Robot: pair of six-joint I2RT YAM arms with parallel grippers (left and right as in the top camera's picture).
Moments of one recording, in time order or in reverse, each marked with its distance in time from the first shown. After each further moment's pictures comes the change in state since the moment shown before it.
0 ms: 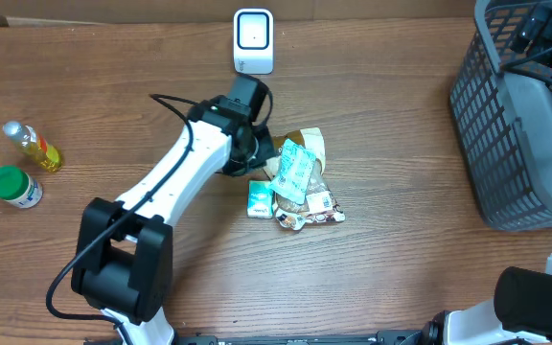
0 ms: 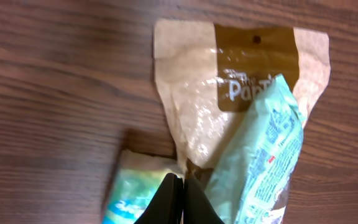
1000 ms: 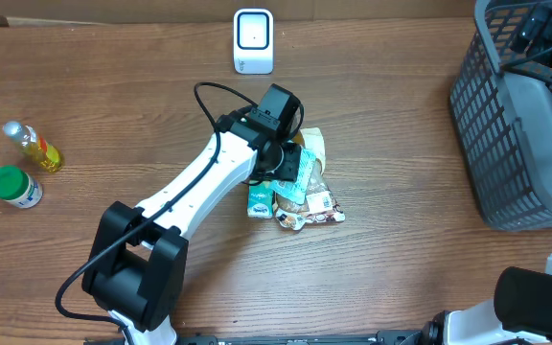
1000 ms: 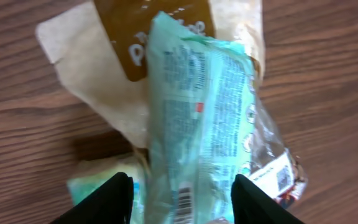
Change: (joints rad) left arm -0.142 0.000 0.001 0.026 -0.037 0.330; right arm 0.000 0.000 0.000 0.000 0.000 0.000
